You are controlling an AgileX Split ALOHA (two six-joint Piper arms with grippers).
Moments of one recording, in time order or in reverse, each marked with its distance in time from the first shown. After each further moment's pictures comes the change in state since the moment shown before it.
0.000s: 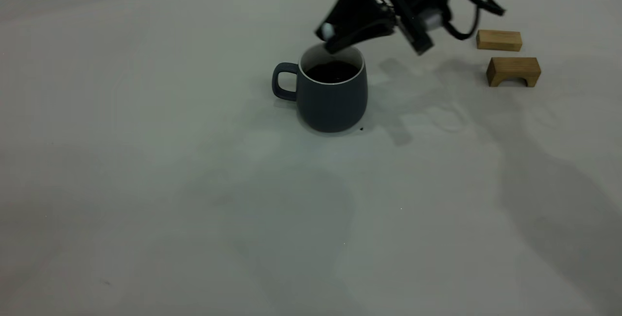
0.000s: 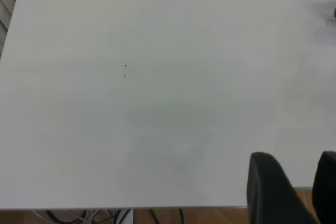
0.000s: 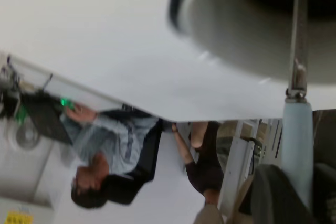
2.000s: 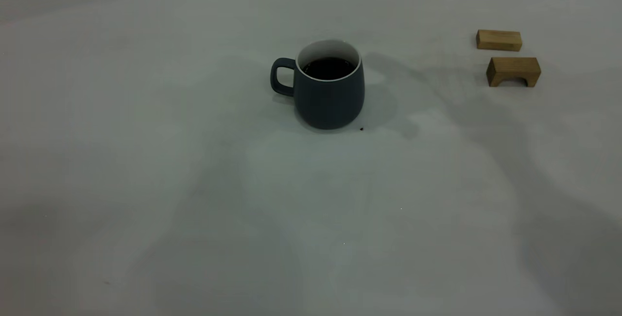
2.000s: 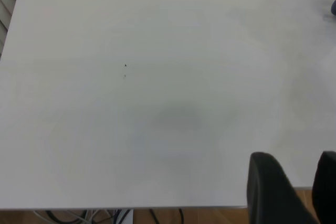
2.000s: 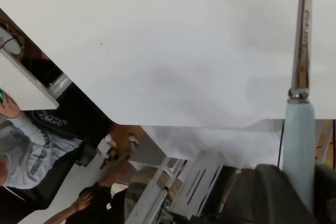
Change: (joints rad) left arm 0.000 0.000 0.000 0.000 0.000 0.000; right arm 0.070 -0.320 0.000 -0.253 0.031 -0.052
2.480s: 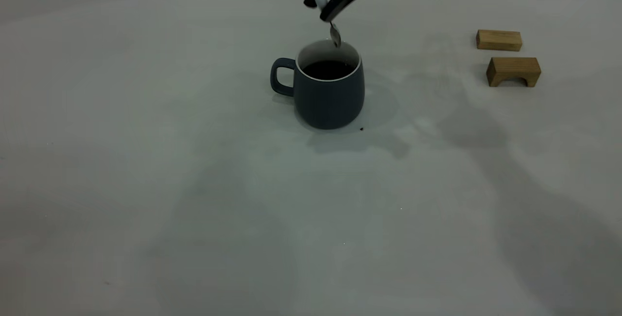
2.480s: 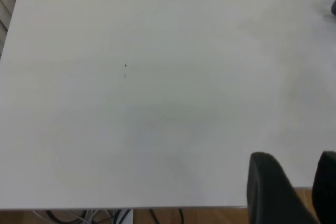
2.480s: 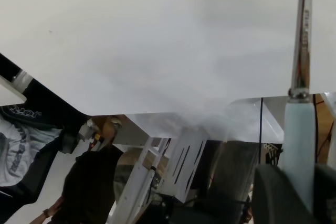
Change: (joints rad) left arm 0.000 0.000 0.000 0.000 0.000 0.000; right arm 0.049 0.072 0.060 0.014 -0.001 0.035
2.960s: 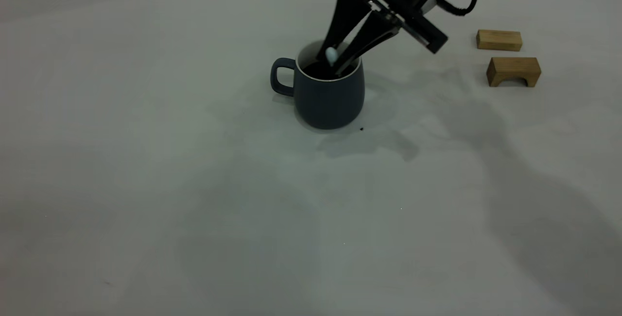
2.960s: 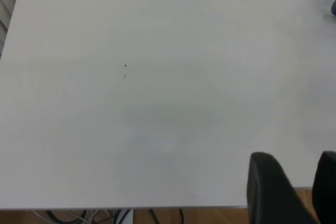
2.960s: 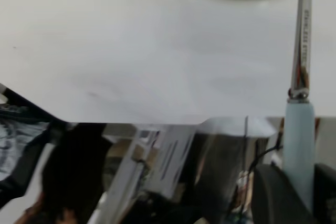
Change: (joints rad) left arm 0.000 0.000 0.000 0.000 0.000 0.000; right arm -0.028 0.129 0.000 0.010 -0.010 -0.129
